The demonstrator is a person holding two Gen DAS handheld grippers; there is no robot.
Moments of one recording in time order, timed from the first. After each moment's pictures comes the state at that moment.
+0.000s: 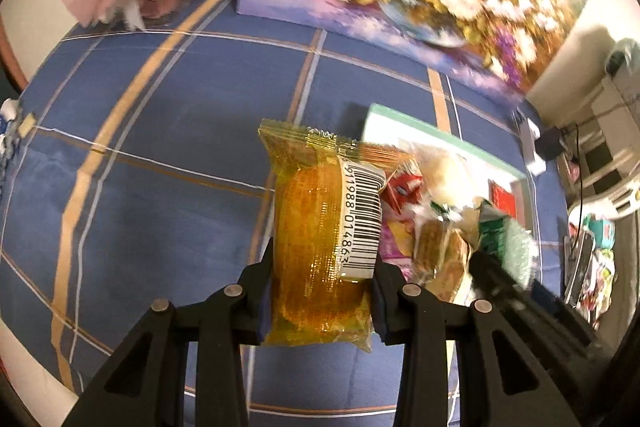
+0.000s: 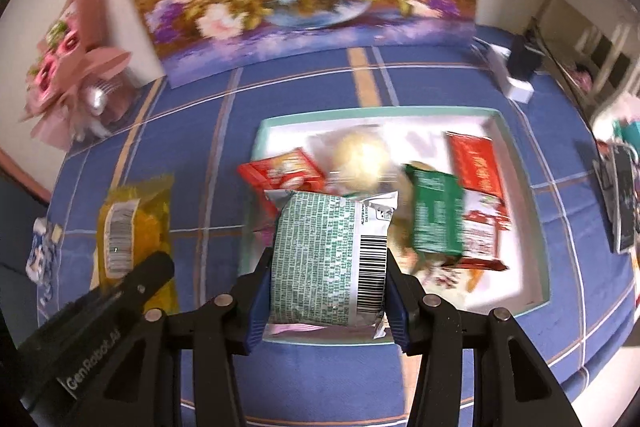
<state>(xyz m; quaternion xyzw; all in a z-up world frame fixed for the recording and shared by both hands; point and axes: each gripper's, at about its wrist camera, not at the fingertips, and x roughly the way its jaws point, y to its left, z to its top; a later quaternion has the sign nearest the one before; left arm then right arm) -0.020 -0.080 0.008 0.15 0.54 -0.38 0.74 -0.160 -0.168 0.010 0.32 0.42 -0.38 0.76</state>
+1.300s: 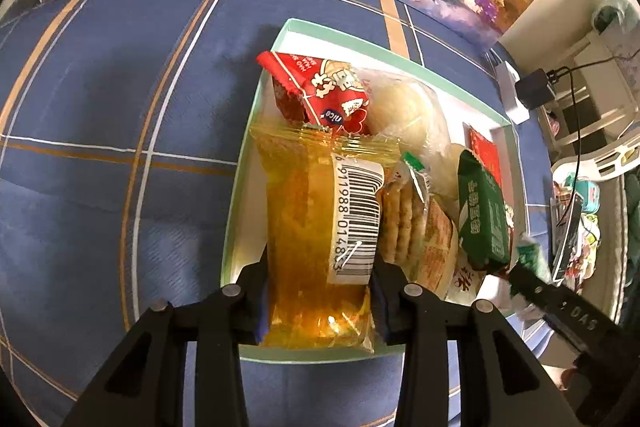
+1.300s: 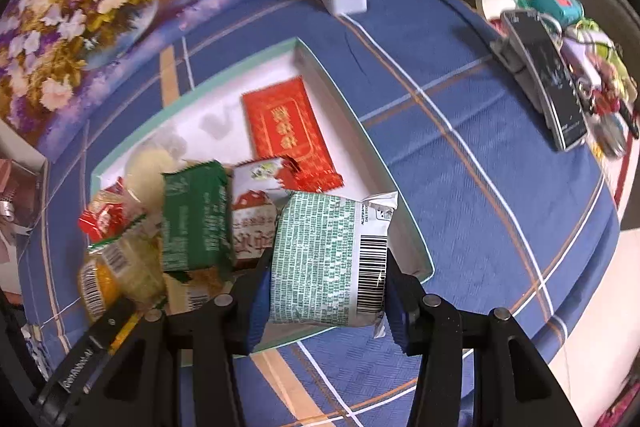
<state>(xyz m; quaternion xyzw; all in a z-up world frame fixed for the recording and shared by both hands) -0.045 -0.135 -0.058 0.15 0.60 -0.43 0.65 -0.282 -0.242 -0.048 0.45 0.41 -0.49 0.62</state>
